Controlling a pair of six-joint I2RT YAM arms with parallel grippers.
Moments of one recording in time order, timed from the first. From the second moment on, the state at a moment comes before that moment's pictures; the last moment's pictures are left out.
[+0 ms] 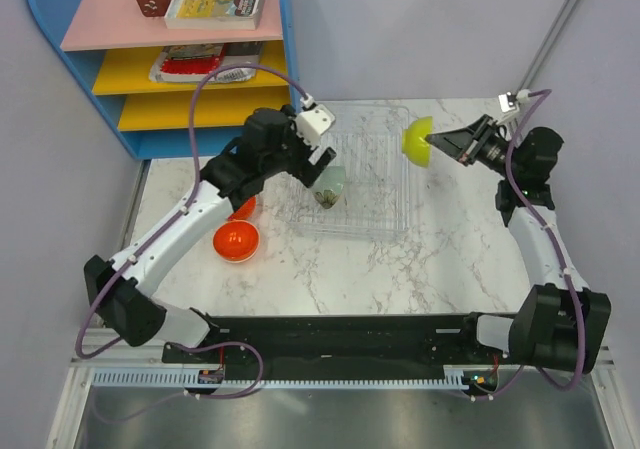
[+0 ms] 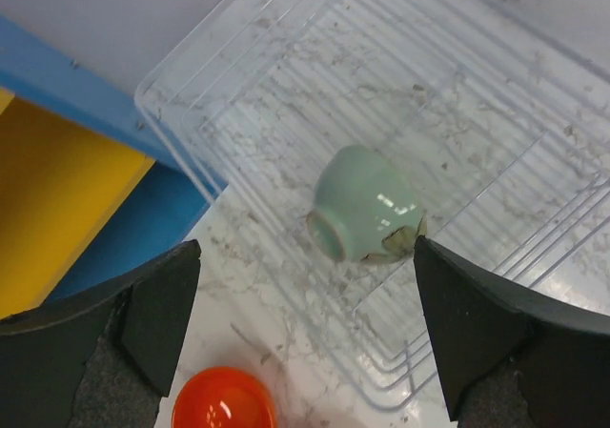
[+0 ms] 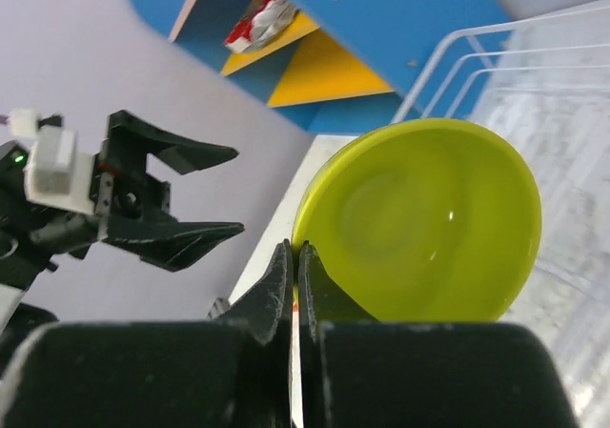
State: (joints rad) left arm -0.68 1.45 1.44 -0.41 0.00 0.33; right arm -0.20 1.23 0.92 0.37 -0.98 0.90
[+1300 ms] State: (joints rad) left arm -0.37 1.08 1.11 -0.60 0.24 0.34; right arm 0.11 1.67 0.68 1.10 -0.86 1.29
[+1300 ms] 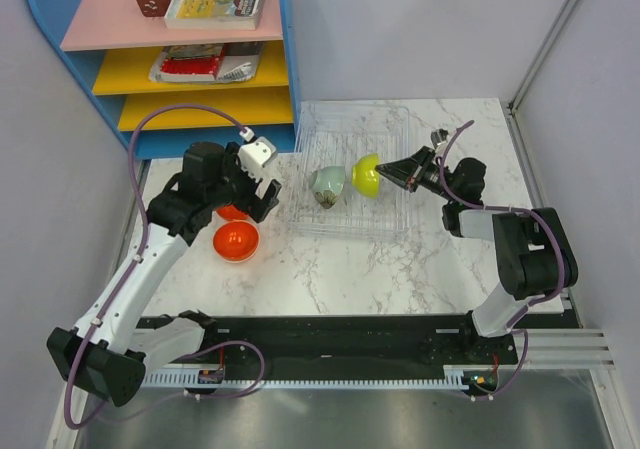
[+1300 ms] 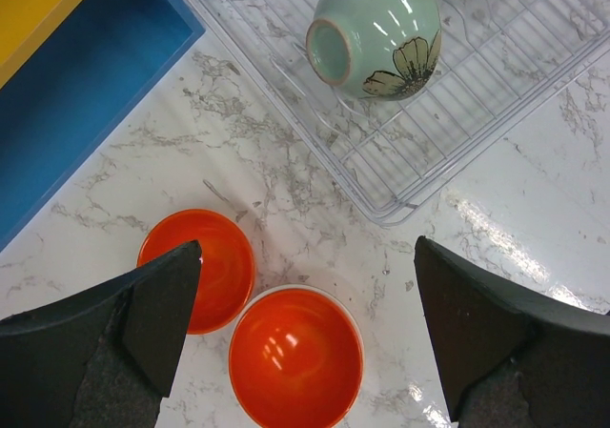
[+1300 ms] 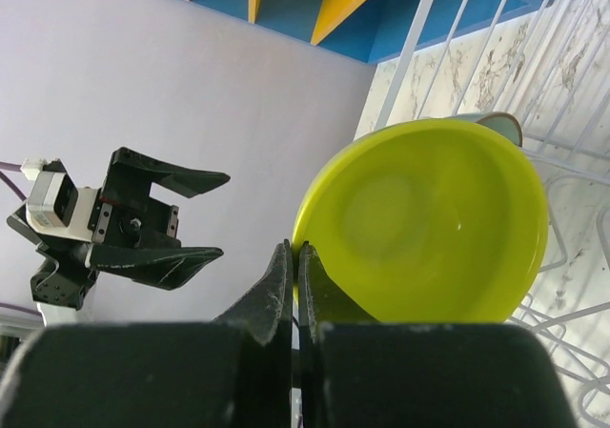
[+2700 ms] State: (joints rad) left arm -0.37 1.01 1.06 -0.62 0.24 0.35; right arm 0.07 1.66 0.71 0.85 -0.79 1.06
